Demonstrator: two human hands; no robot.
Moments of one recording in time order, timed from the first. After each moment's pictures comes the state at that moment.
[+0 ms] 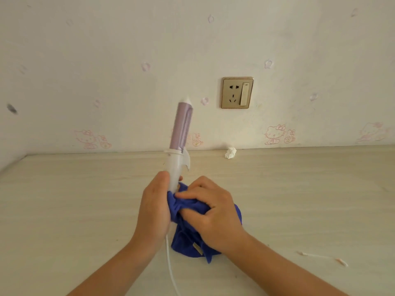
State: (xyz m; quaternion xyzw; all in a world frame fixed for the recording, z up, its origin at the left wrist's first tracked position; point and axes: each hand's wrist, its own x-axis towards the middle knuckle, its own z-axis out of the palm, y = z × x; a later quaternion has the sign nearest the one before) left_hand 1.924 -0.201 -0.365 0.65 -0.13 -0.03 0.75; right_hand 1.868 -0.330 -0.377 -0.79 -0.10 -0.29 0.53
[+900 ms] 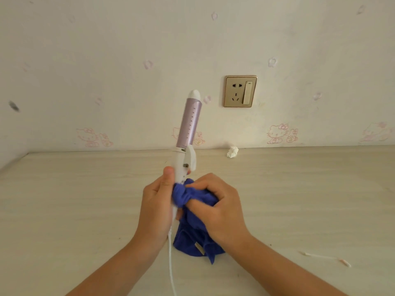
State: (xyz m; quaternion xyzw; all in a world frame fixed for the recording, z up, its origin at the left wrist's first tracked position) left_hand 1.920 -0.202 -0.364 0.64 -0.13 -0.03 0.76; right_hand 1.867 -0.328 -0.370 -0.72 -0.05 -0.26 0.64
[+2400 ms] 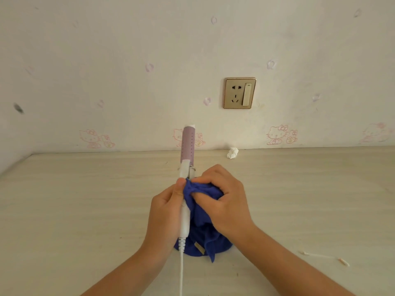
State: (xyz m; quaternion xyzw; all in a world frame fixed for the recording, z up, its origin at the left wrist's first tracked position) left_hand 1.904 -0.210 -0.375 0.65 -0.11 -0.05 0.75; right_hand 1.872 -0.342 -0.363 -0.75 -0.07 -0.30 0.58
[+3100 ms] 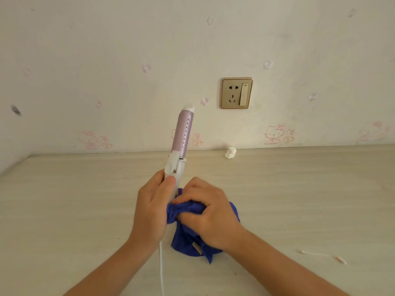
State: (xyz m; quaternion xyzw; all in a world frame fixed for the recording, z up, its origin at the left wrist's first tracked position) left_hand 1.915 -0.192 -0.360 0.68 -0.21 0.04 0.71; right_hand 1.869 -0.332 -0.371 -0.79 -0.15 -0.21 0.56
